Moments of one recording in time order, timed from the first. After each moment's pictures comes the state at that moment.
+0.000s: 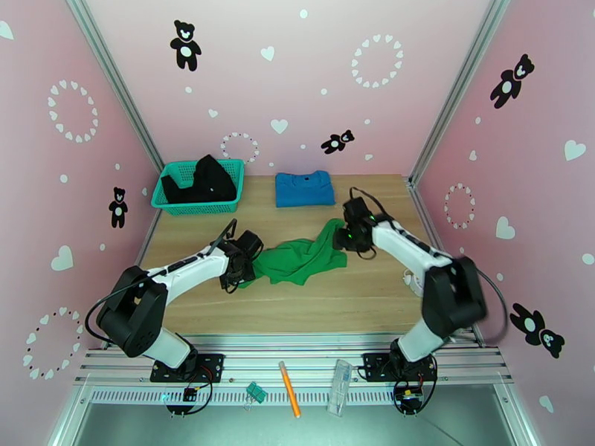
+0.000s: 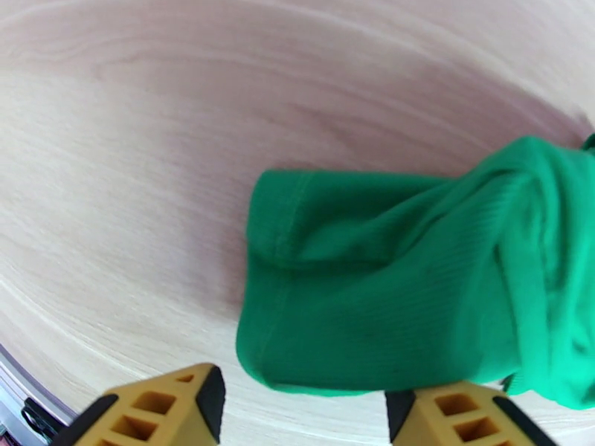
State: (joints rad) left arm -0.57 1.56 0.95 -0.83 -0.22 -0.91; right arm 0.34 1.55 1.08 -0.71 -0.02 0.43
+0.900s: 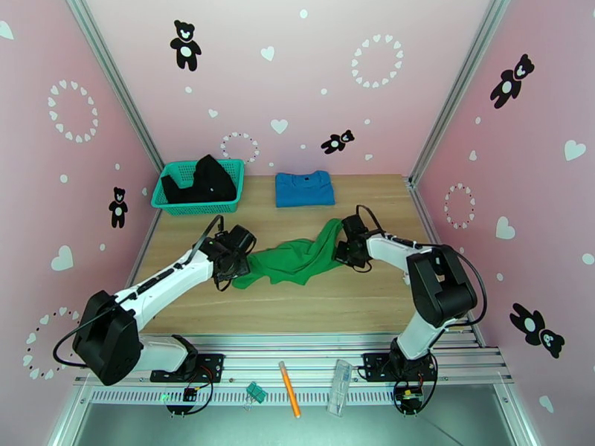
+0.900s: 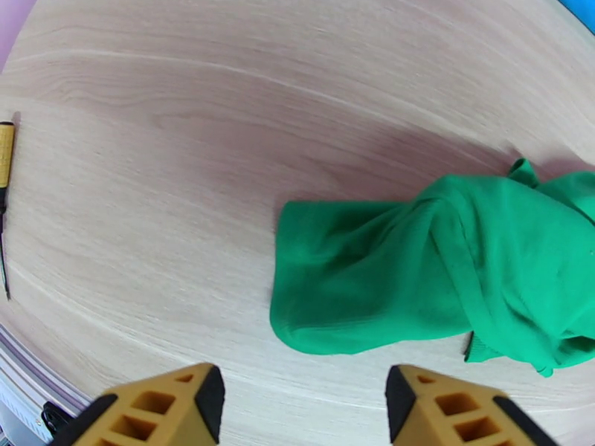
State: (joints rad) left arm -0.57 1.38 0.98 -0.92 -0.27 -0.89; right arm 0.33 1.69 0.96 -0.50 -0.05 0.61
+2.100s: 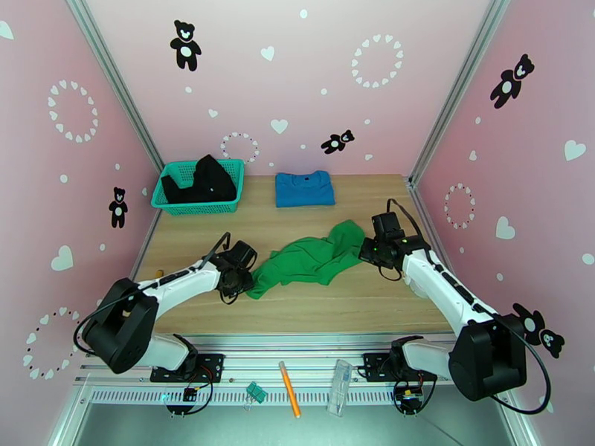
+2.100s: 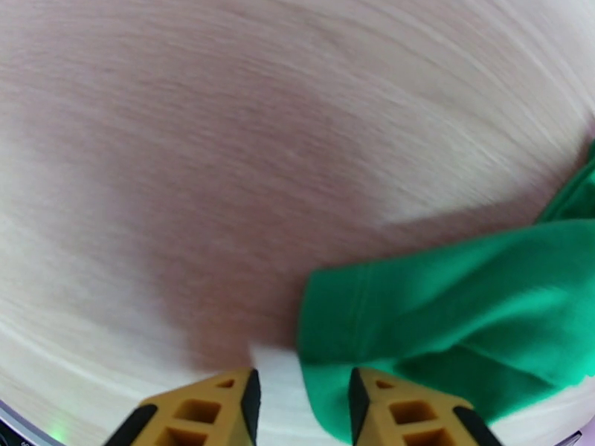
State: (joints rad) left arm -0.56 1.49 0.75 -0.61 -0.06 -0.98; right arm 0.21 1.26 0.92 -0.73 0.00 0.53
